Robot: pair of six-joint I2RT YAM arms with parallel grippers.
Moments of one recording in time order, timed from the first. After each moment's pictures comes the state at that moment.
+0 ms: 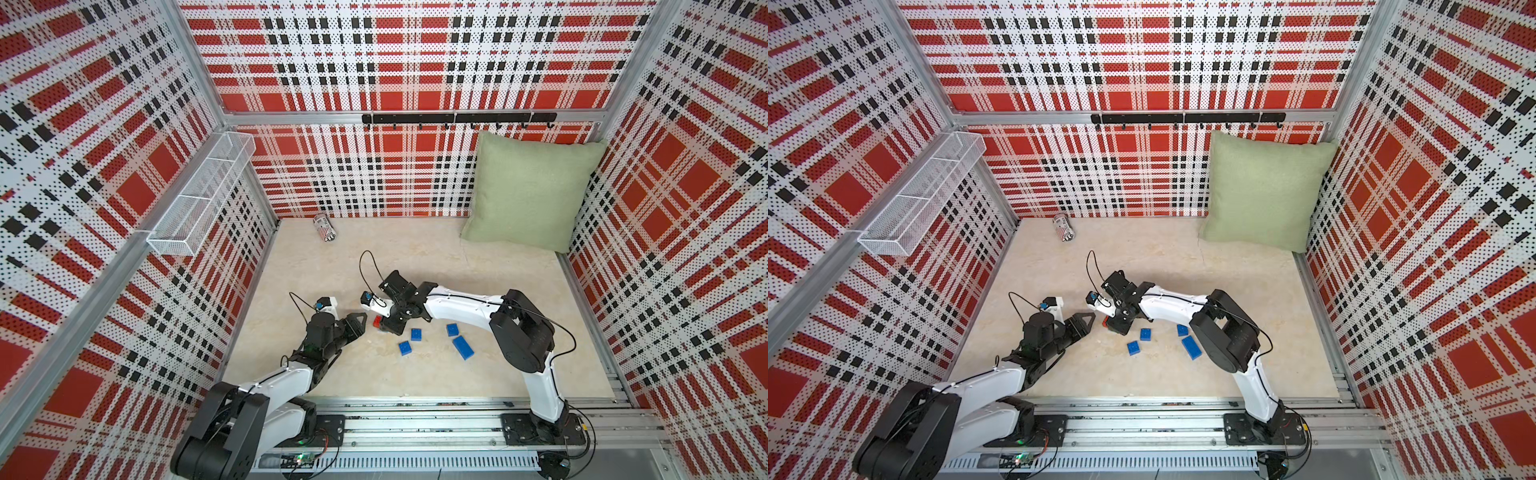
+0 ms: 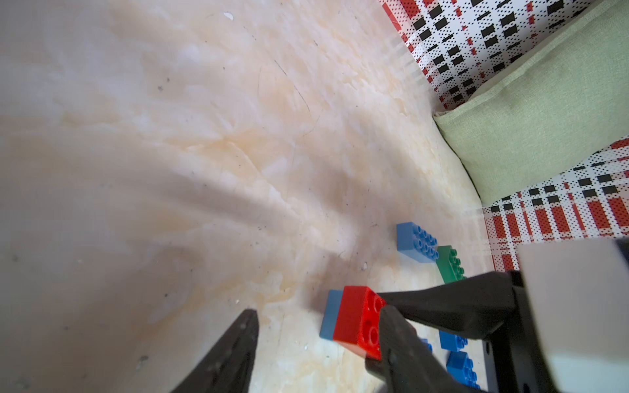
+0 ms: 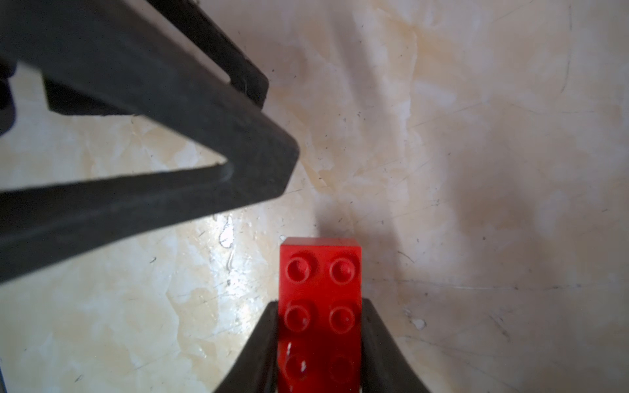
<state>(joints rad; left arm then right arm) -0.28 1.14 0.16 0.46 0.19 -0.82 0.92 2.07 1.50 -0.49 -0.18 -0.28</state>
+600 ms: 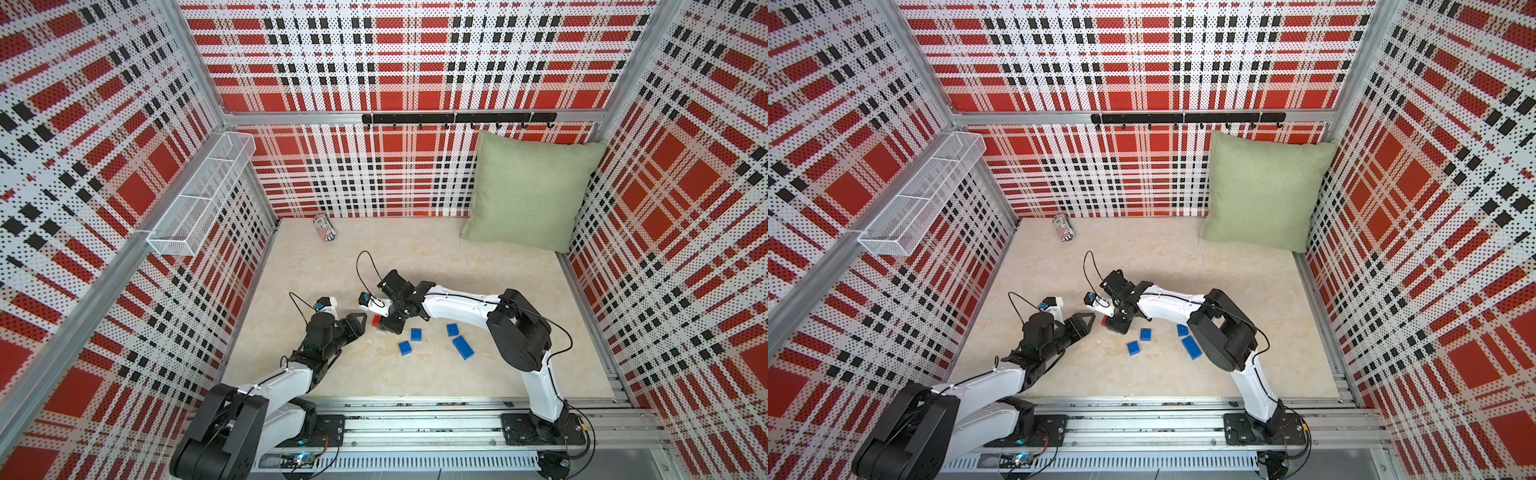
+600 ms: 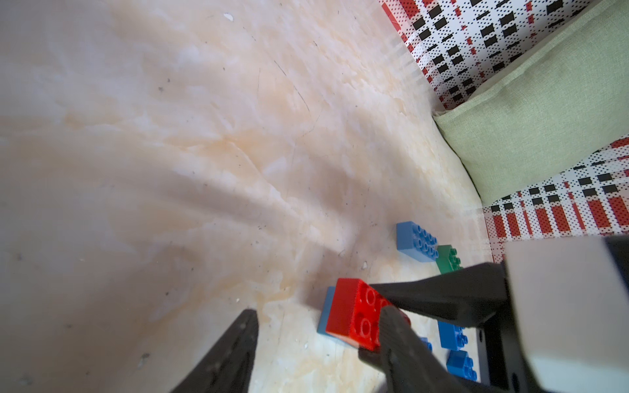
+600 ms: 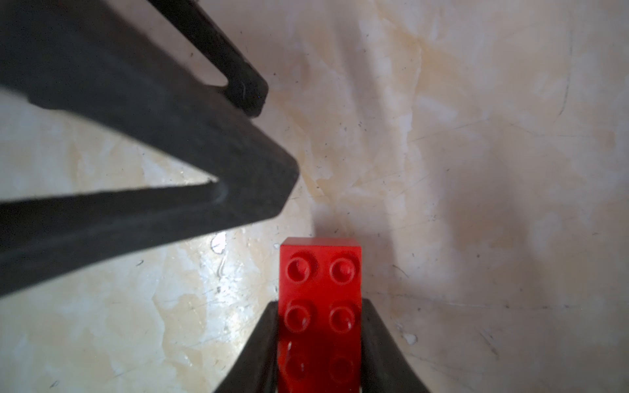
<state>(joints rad) -0.28 1.13 0.16 0.45 0.19 -0.82 0.92 2.09 1.53 -0.50 -0.18 -0.33</state>
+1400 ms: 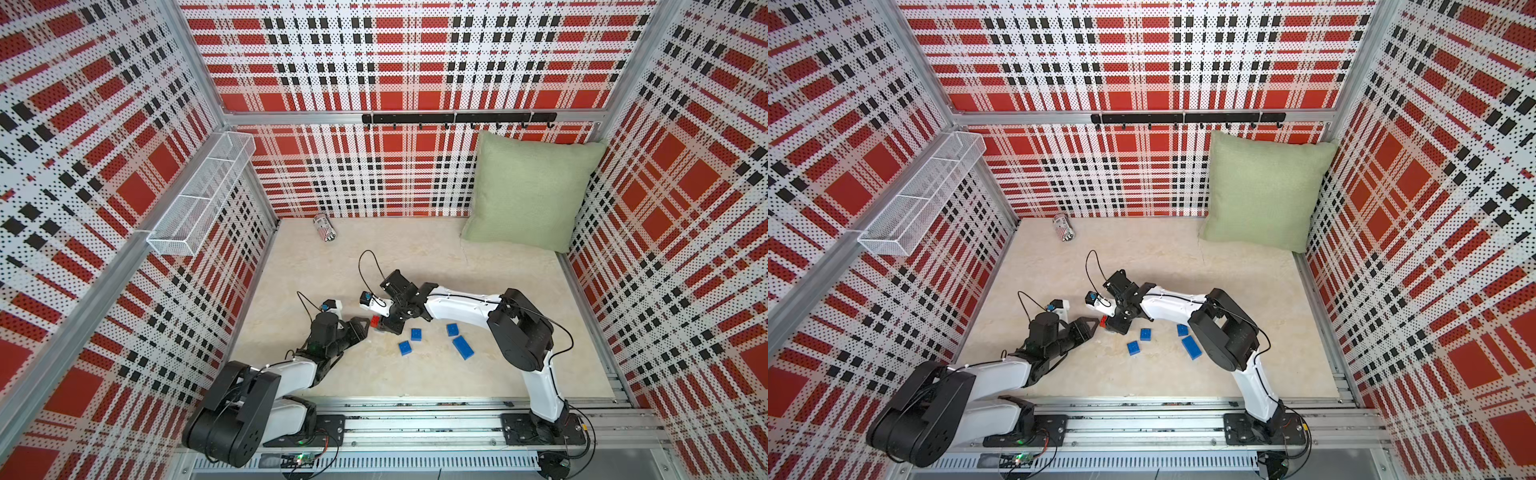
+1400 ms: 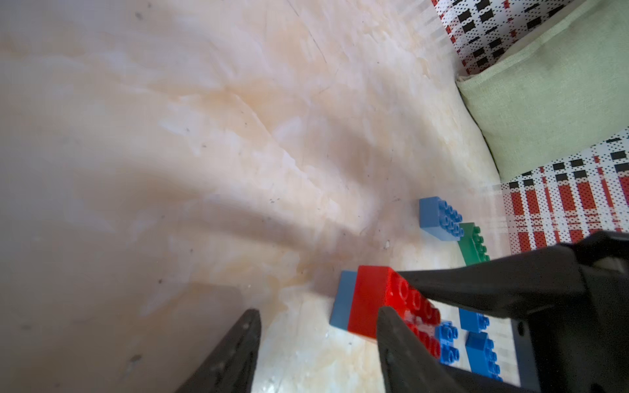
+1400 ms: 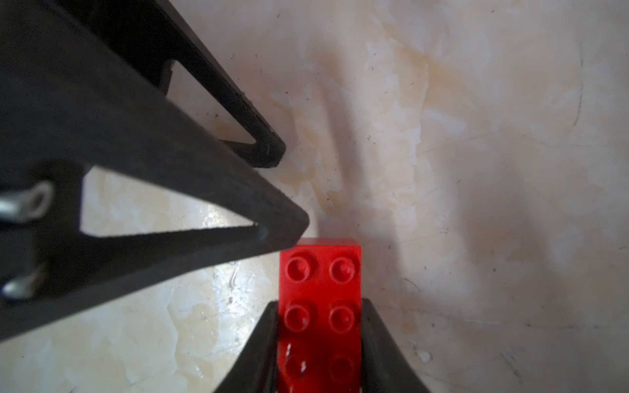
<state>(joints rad) -0.30 1.27 0.17 0.51 0.25 -0.80 0.91 2.09 1.49 -0.44 -0.24 -0.30</state>
